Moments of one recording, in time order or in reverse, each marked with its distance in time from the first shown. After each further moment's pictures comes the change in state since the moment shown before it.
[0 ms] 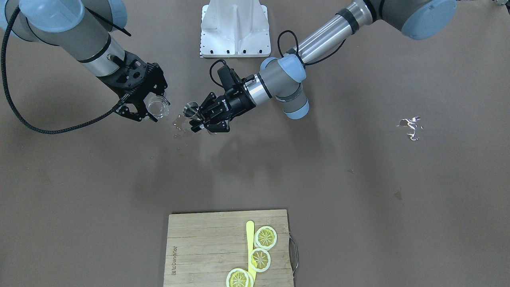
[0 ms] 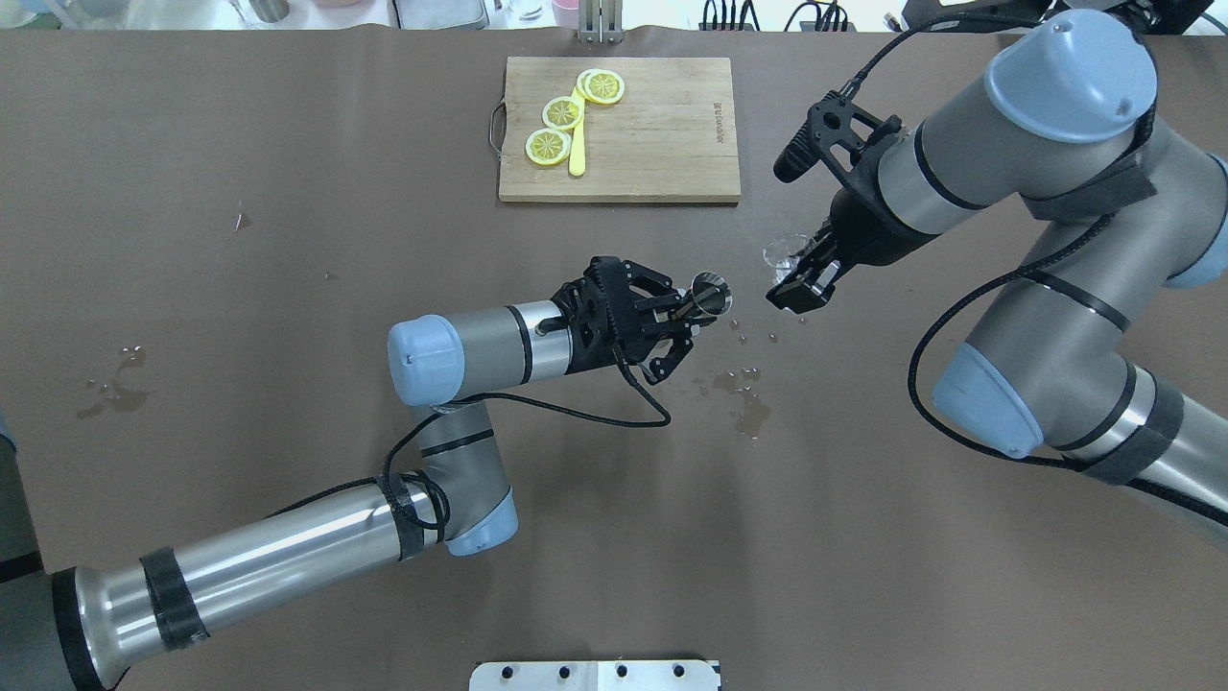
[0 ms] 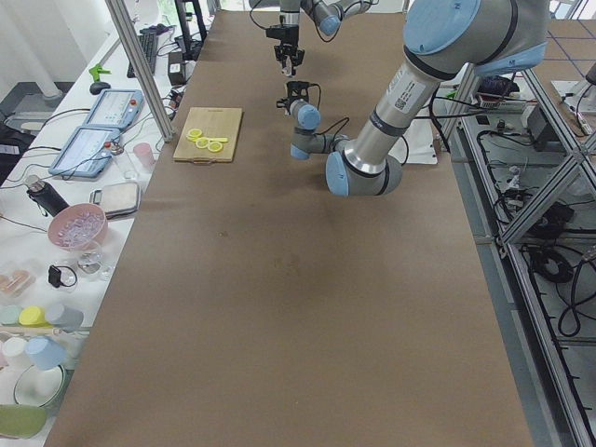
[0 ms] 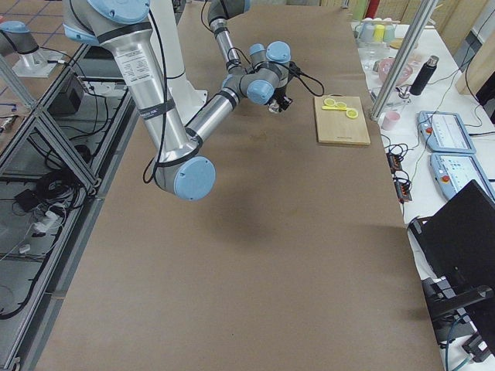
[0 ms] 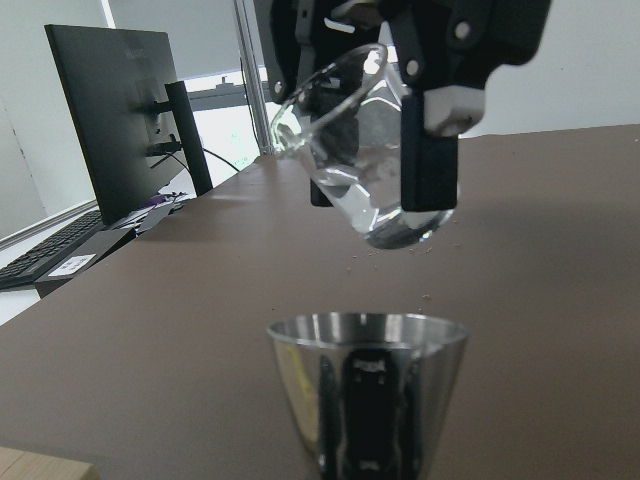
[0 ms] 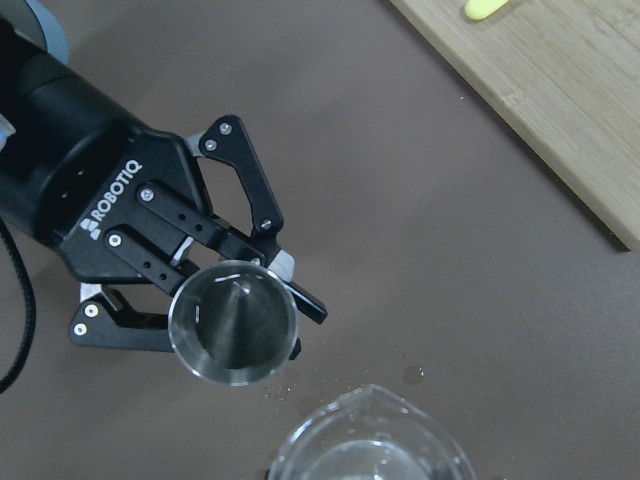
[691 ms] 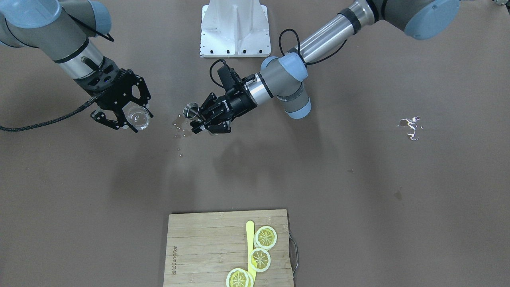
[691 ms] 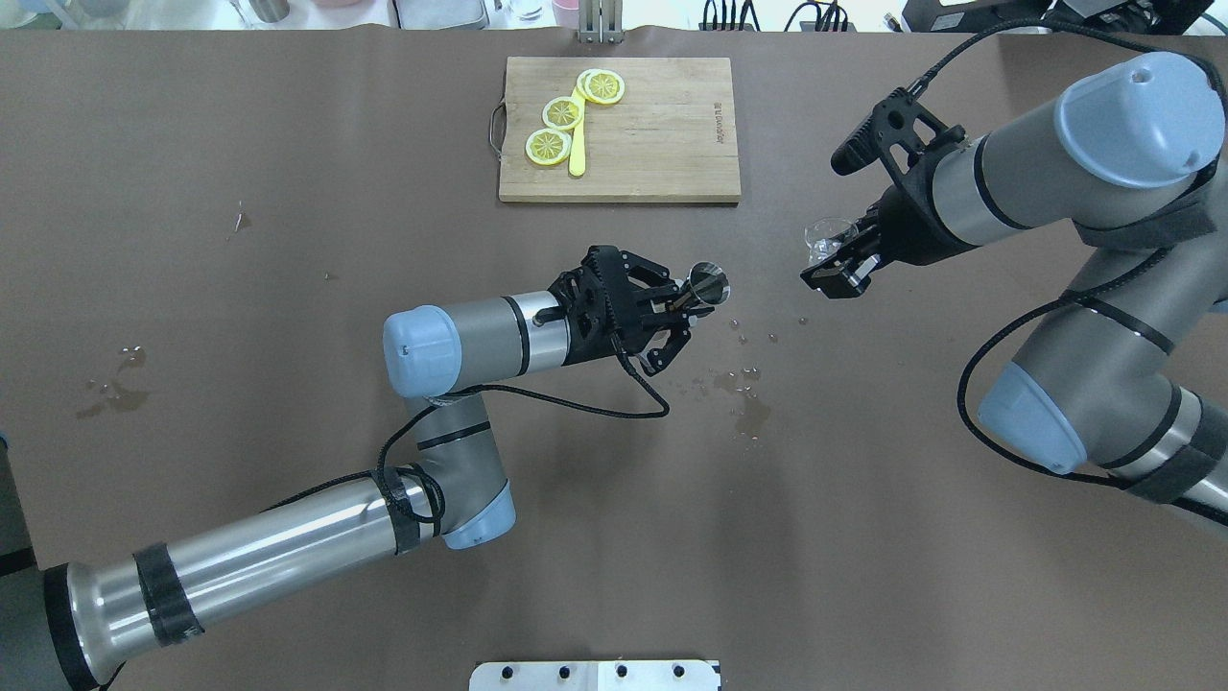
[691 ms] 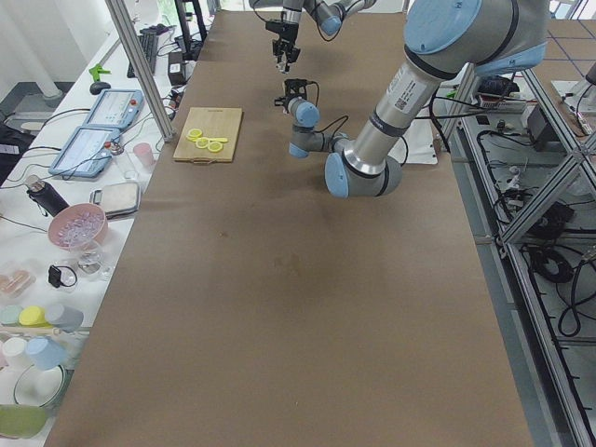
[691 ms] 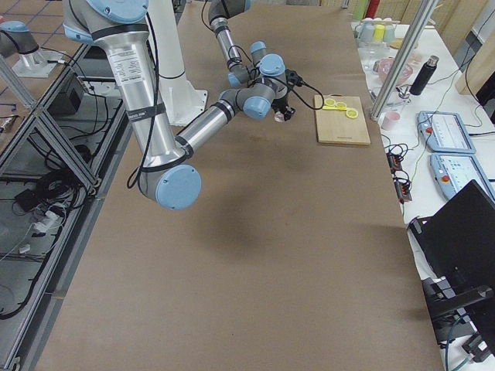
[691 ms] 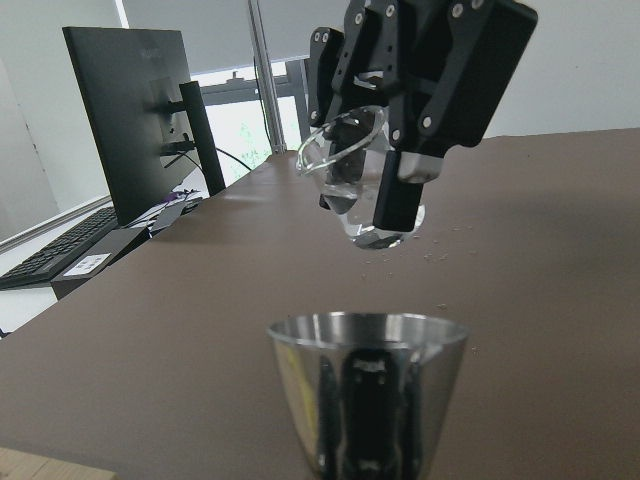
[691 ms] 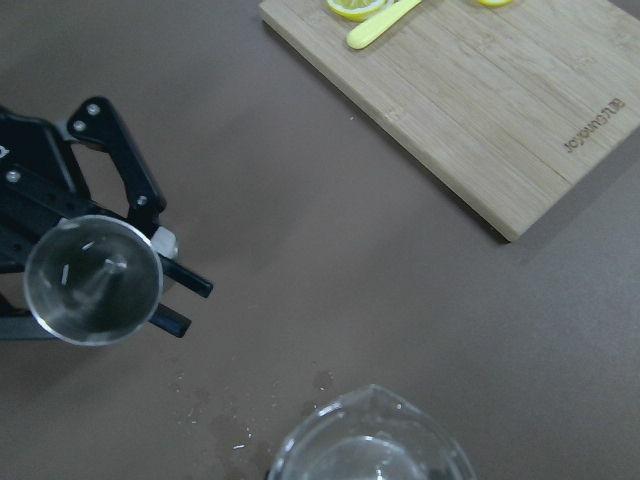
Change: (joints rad) left arm -0.012 0.009 -0.020 0.022 -0.002 -0.002; right arm 0.016 -0.101 0.009 0.191 -0.118 0.123
